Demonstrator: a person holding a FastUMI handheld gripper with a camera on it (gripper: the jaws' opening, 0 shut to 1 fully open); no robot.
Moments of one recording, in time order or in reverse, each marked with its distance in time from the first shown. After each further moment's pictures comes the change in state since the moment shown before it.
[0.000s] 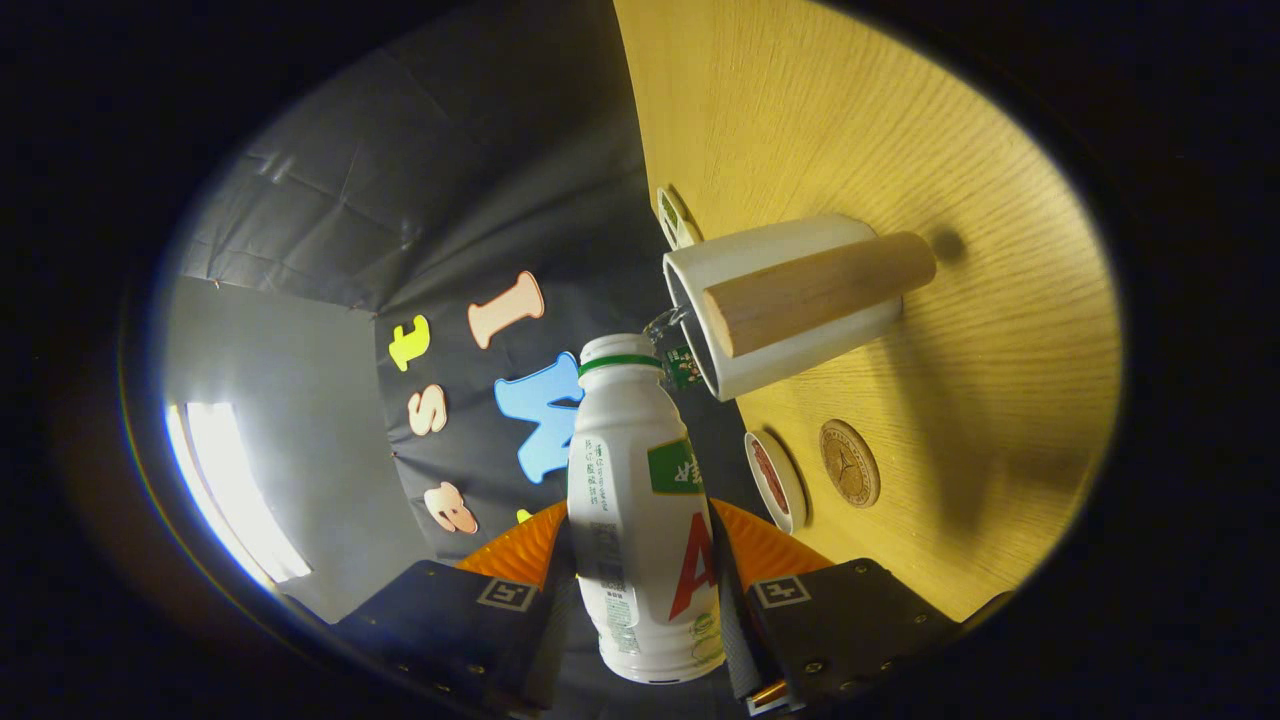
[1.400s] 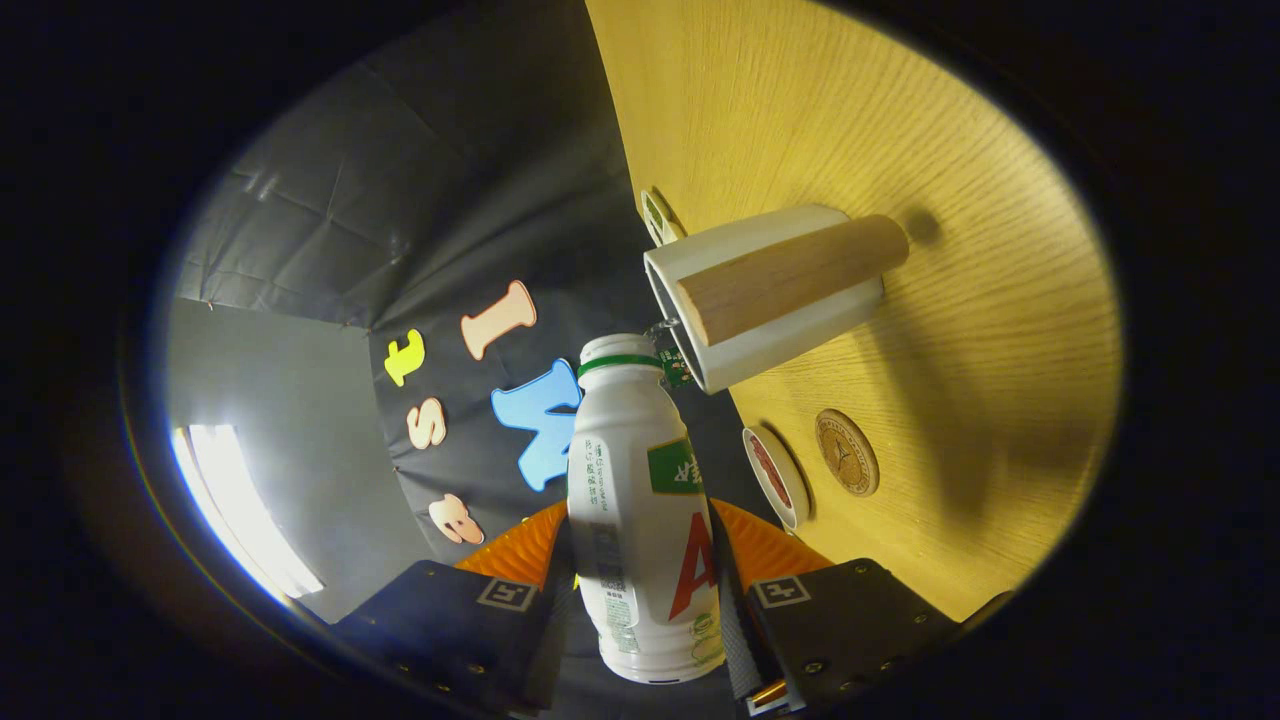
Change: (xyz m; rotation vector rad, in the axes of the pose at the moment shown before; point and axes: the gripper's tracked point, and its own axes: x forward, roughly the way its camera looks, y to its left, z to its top) arm -0.005 -0.001 0.001 0.061 -0.010 -0.018
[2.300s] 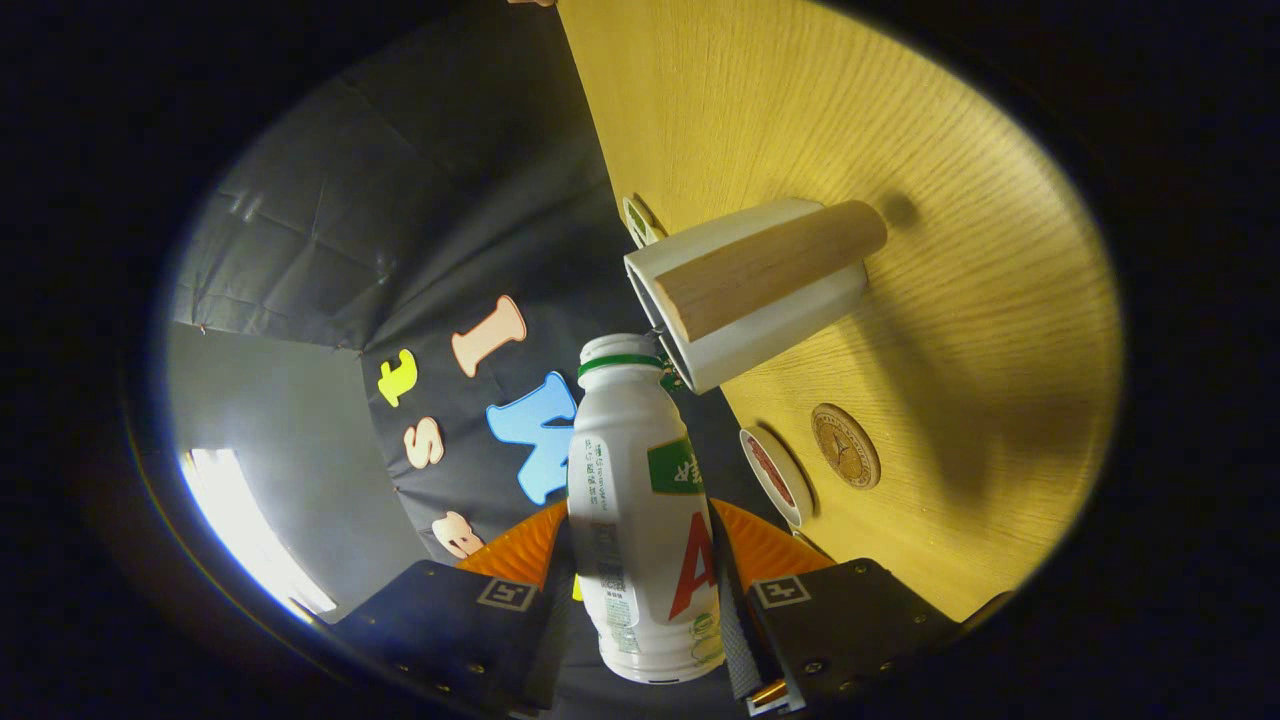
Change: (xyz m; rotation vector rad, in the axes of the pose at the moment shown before) arm 0.006 0.000 -0.002 0.062 -0.037 -0.018
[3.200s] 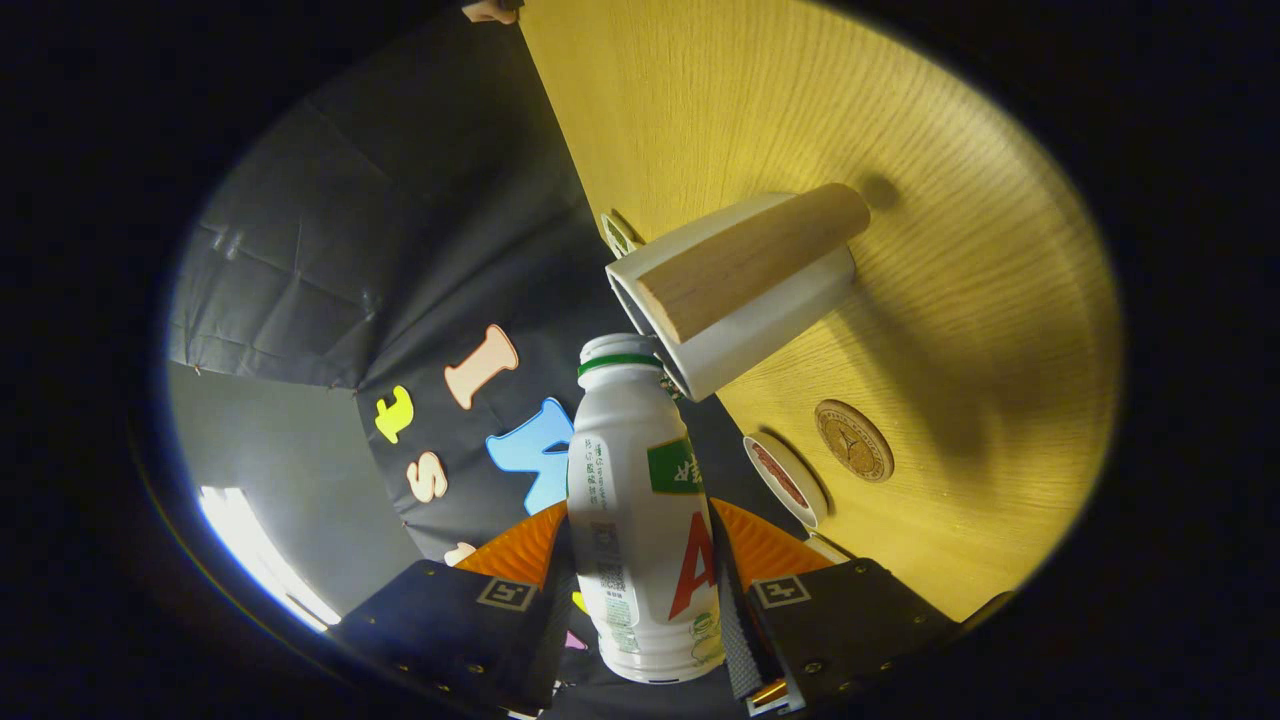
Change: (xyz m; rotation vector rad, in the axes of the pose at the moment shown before) arm 0.007 0.006 0.004 0.103 -0.071 -0.016
